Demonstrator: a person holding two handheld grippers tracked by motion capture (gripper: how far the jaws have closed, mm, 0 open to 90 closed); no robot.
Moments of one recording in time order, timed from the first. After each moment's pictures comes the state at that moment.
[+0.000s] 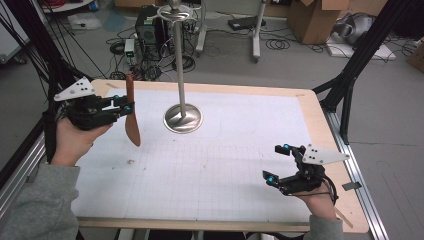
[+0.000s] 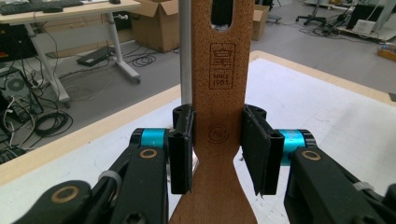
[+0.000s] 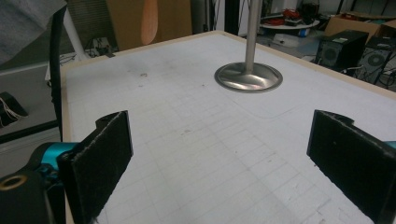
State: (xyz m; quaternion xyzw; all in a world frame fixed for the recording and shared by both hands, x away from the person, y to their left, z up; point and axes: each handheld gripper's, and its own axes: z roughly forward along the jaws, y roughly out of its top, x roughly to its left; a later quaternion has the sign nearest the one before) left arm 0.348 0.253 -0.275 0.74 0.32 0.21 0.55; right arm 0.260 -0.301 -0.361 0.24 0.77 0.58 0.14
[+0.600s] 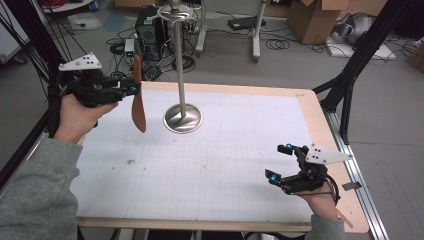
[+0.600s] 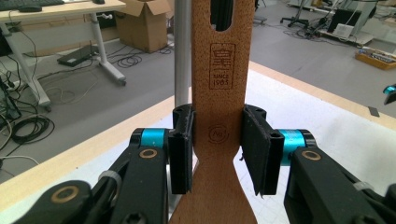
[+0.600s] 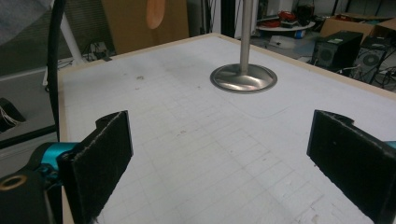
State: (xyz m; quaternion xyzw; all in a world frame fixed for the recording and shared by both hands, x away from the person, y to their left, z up) left arm 0.384 0.236 -0.234 0.75 0.31 0.18 0.56; right arm 0.262 -0.307 -0.362 0.25 0.76 0.58 0.14
